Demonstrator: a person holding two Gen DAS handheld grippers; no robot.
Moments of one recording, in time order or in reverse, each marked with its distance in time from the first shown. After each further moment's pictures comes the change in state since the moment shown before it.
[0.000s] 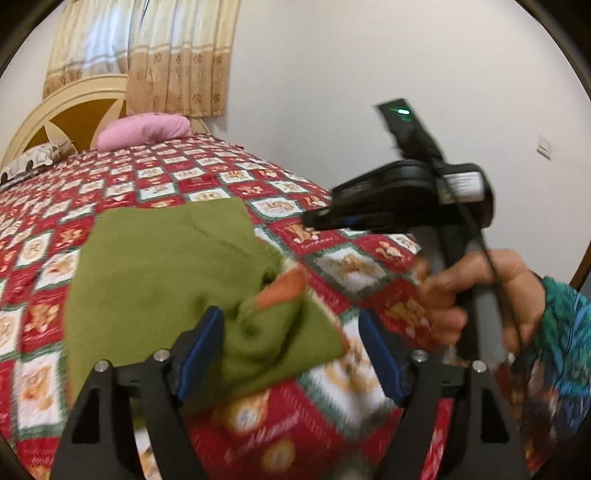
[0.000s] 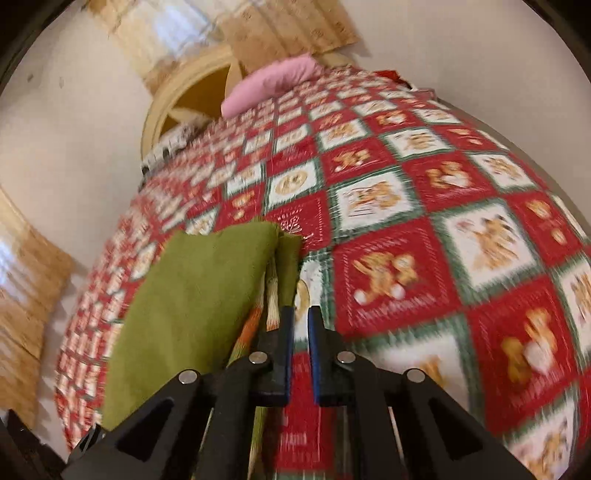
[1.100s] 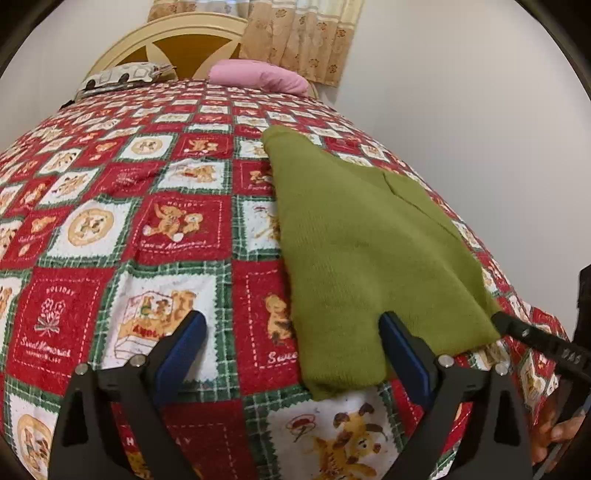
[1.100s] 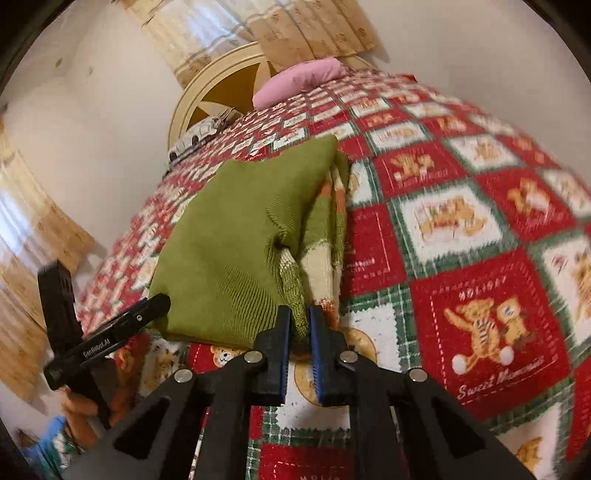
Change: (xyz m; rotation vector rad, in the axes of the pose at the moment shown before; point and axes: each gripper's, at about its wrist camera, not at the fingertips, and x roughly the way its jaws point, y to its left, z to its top) left arm -0.008 0.129 -0.033 -0.343 0.103 0.227; right arm -0.043 0.051 -0.122 -0.085 -0.022 0.033
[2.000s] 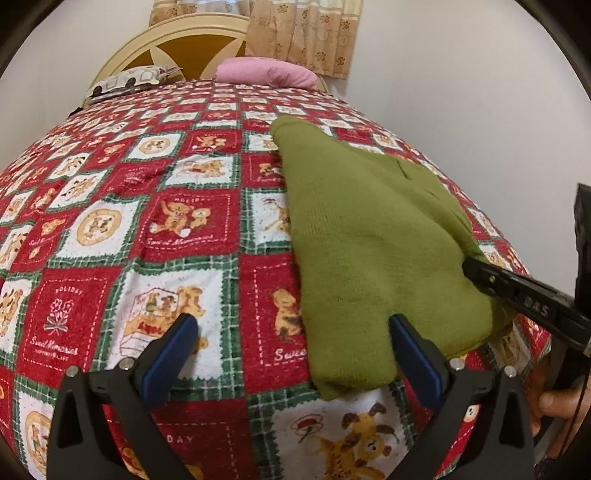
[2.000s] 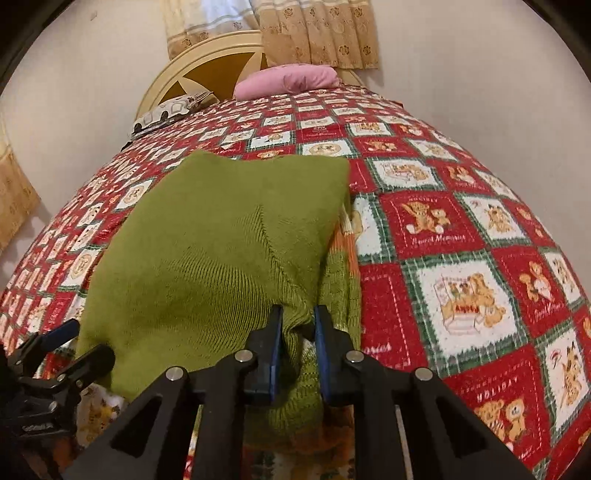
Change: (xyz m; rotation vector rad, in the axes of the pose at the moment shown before) left arm 0.007 -0.007 -0.004 0.034 0.018 0.083; right arm 0.062 0.033 0.033 -0.152 0.006 -0.238
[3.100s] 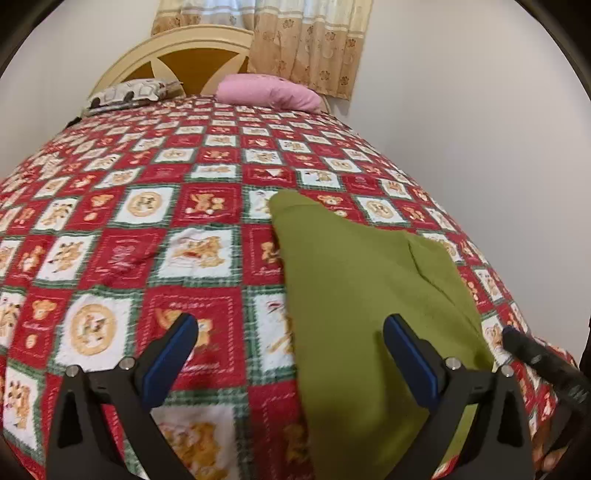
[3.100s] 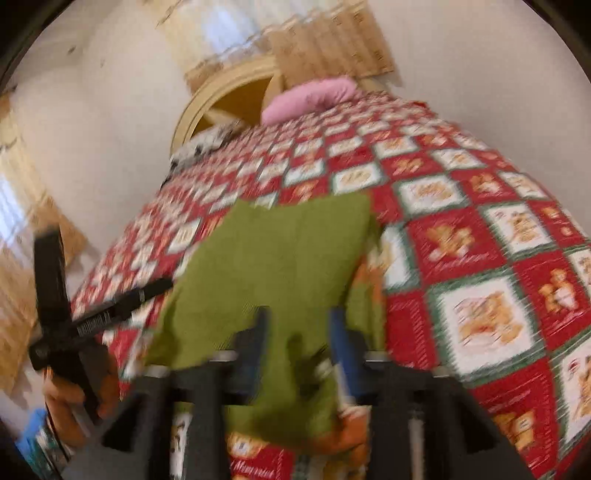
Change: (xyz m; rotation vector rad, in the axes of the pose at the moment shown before) left arm 0.018 0.011 0.085 -0.022 -0.054 -0.030; right arm -0.030 -0.027 0.029 0.130 -0.098 0.207
